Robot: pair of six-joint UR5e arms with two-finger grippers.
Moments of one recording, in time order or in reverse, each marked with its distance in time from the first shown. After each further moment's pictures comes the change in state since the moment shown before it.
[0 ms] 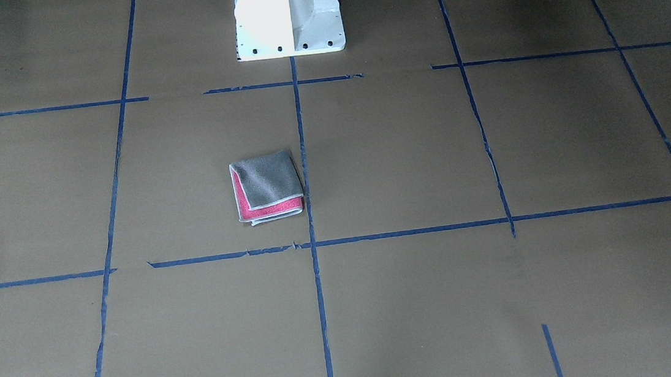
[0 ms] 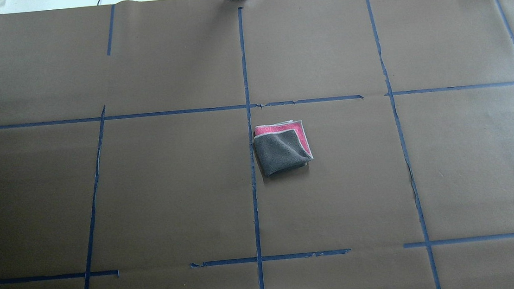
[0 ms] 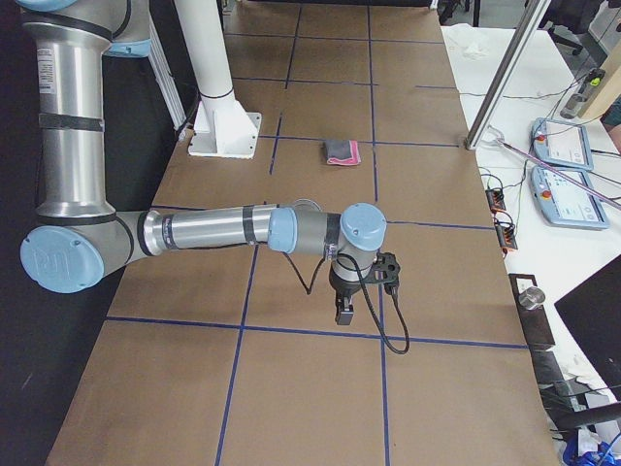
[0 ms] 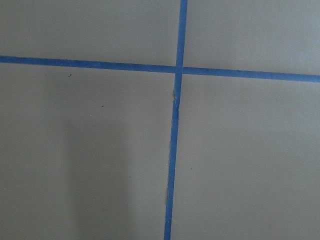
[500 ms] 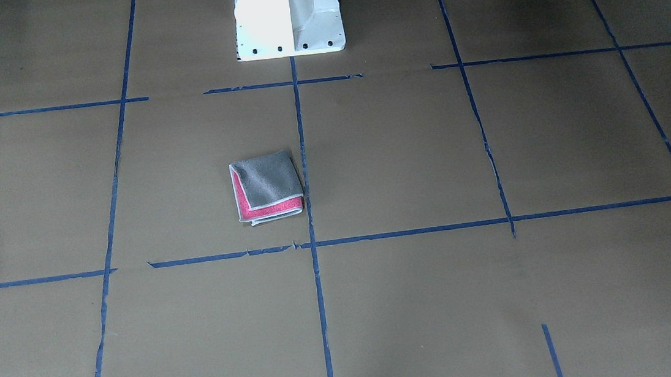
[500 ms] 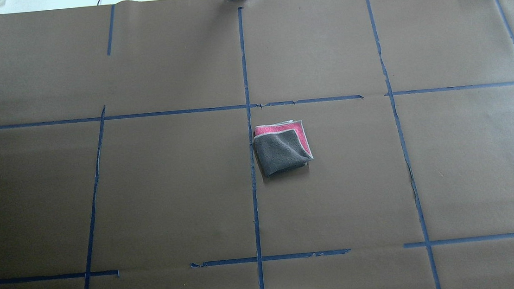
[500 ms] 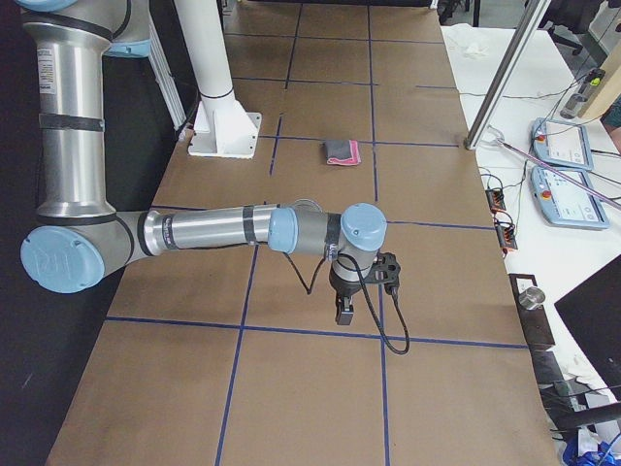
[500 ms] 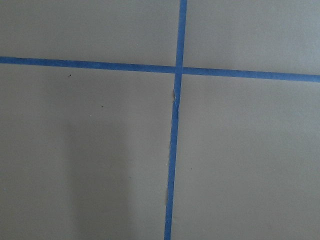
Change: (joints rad) left arm -0.001 0.009 -0.001 0.004 -0.001 -0.001; right arm 0.000 0.001 -0.001 -0.001 0.000 0.002
